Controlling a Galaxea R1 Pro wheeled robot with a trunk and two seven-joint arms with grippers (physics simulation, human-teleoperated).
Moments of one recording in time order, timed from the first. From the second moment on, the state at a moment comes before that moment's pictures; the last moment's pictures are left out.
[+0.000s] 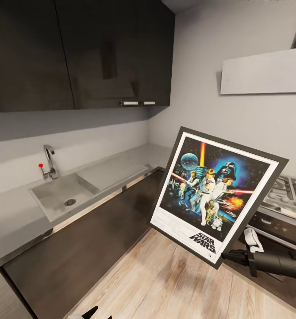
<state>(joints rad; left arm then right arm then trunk) 0.01 0.15 -0.06 -0.78 0.49 -0.25 -0.89 -0.28 -0.40 -0.30 -1.31 0.01 0.48 1.50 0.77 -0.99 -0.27</state>
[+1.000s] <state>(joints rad) 0.01 0.15 -0.06 -0.78 0.49 -0.25 -0.89 -0.28 -0.40 -0.31 -1.31 0.01 0.48 1.49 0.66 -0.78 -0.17</state>
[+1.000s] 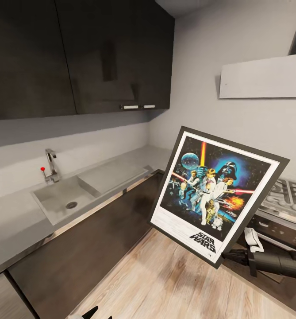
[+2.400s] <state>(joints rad) 0.01 0.15 -0.06 -0.78 0.49 -0.25 -0.89 -0.28 -0.40 -0.31 -1.31 0.01 0.48 1.49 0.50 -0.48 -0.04</state>
